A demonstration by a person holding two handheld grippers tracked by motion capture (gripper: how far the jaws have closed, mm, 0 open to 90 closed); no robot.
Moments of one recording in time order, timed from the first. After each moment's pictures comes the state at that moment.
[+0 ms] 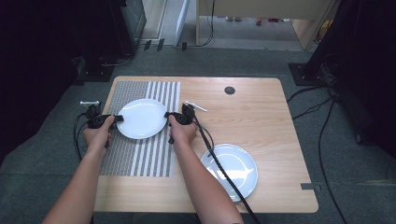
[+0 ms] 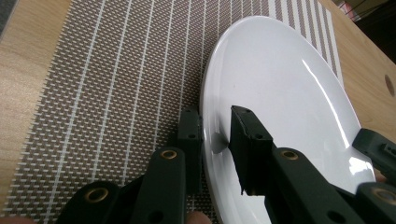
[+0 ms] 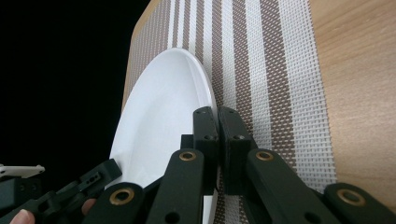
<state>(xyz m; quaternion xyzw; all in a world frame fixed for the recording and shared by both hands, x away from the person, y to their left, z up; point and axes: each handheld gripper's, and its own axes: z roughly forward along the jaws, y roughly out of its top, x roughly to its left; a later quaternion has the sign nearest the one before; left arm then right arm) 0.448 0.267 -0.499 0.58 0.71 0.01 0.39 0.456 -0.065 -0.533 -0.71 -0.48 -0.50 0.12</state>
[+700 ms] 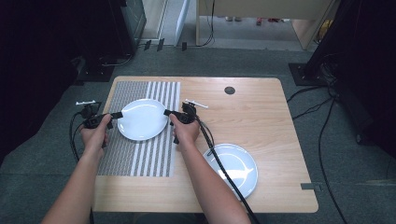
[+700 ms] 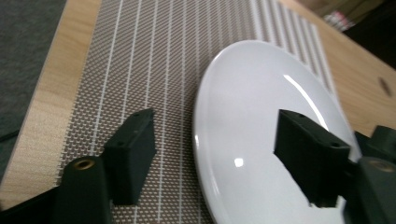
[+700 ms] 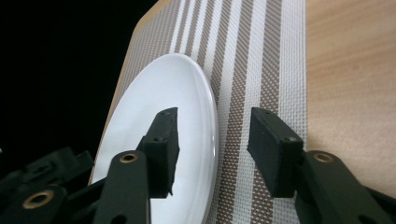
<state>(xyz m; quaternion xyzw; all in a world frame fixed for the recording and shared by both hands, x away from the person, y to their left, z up) 0.435 0.276 -0.484 0.61 0.67 0.05 0.43 0.458 -0.074 -0.526 -0.66 -0.54 -0.51 0.07</state>
